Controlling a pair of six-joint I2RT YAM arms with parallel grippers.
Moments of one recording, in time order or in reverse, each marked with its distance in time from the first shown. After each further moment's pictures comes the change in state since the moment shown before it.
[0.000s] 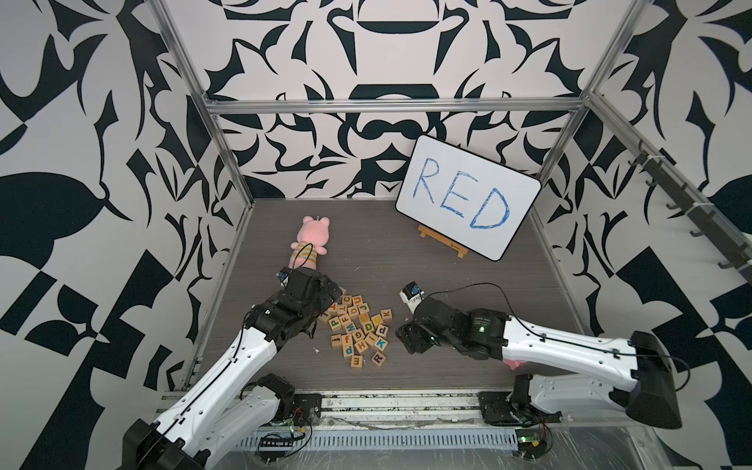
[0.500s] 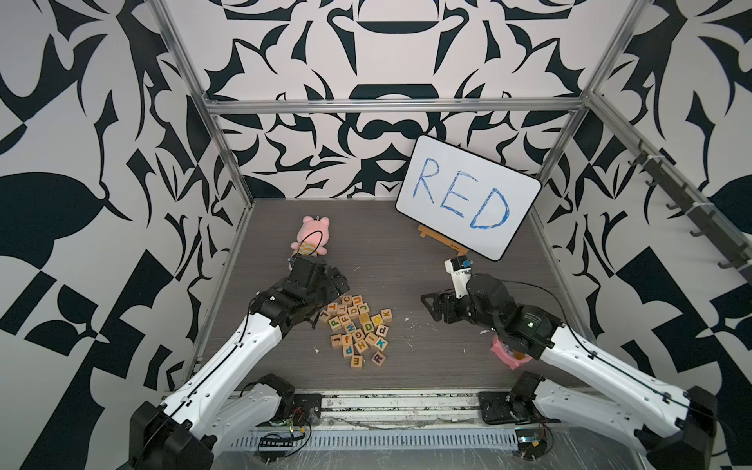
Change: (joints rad) left arm 0.000 0.096 0.116 -0.002 0.076 0.174; right arm -0.318 -0.325 -0.137 0.103 -0.142 -0.005
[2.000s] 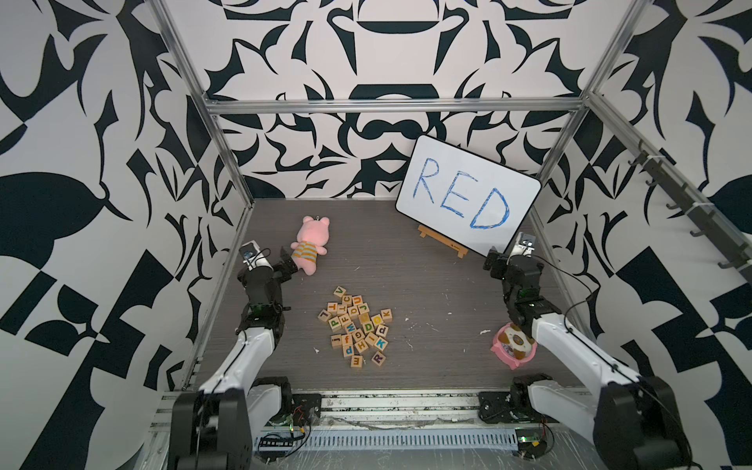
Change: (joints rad) left arm 0.528 -0.053 -0.409 1.084 -0.177 0.633; right arm -0.697 0.077 -0.204 0.558 0.420 -0.219
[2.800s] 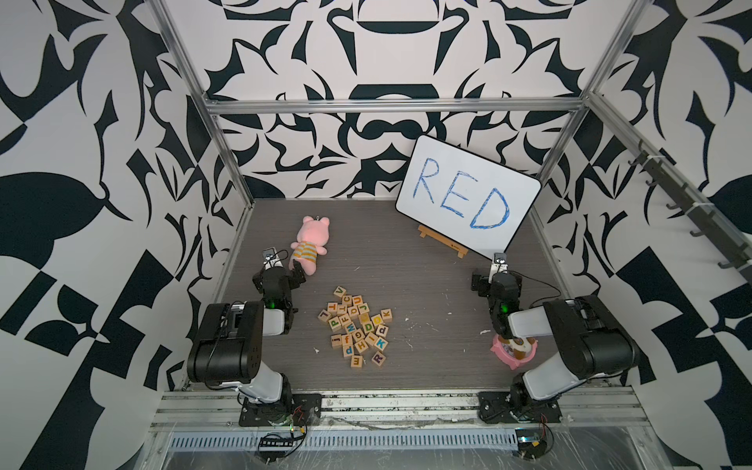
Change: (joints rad) left arm -0.002 0.618 -0.049 0.443 -0.024 0.218; right arm -0.009 0.565 -0.237 0.752 -0.114 -0.307
